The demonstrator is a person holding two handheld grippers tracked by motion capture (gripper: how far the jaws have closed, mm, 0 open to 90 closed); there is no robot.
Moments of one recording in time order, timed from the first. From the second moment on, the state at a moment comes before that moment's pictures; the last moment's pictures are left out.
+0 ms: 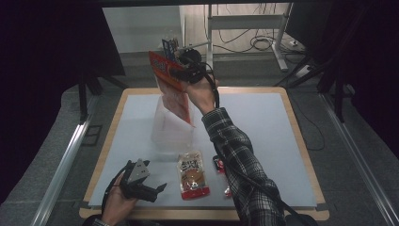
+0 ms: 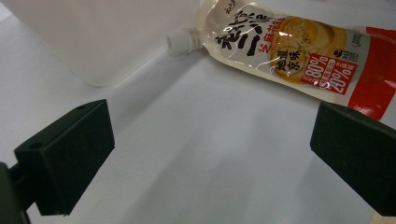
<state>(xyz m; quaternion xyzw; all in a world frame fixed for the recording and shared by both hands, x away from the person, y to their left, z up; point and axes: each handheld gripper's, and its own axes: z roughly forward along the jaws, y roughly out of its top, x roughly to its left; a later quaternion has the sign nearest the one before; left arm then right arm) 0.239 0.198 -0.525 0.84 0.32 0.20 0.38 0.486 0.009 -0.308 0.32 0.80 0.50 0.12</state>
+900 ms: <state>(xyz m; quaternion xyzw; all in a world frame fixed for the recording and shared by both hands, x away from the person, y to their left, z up) 0.239 0.197 -0.526 0.85 0.32 0.20 0.37 0.493 -0.007 -0.362 0.31 0.83 0.43 0.15</state>
